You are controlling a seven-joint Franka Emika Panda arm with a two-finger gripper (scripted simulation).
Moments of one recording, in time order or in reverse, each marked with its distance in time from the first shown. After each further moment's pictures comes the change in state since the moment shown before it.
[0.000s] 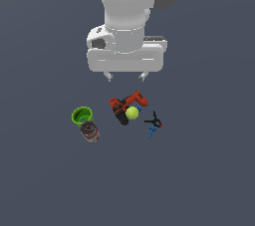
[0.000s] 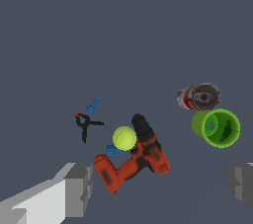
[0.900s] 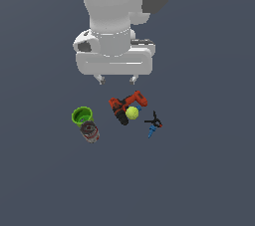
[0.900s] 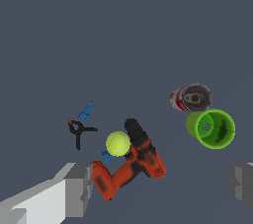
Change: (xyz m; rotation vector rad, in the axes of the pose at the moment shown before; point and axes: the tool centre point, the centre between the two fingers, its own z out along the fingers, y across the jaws) arm 0.007 0.028 0.005 0.020 0.012 0.054
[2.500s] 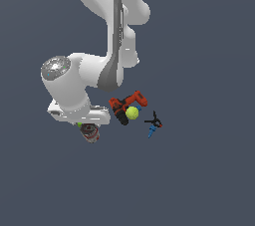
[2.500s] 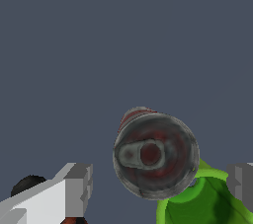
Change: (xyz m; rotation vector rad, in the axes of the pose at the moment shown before) arm 0.046 0.138 0.190 -0.032 -0.042 0.028
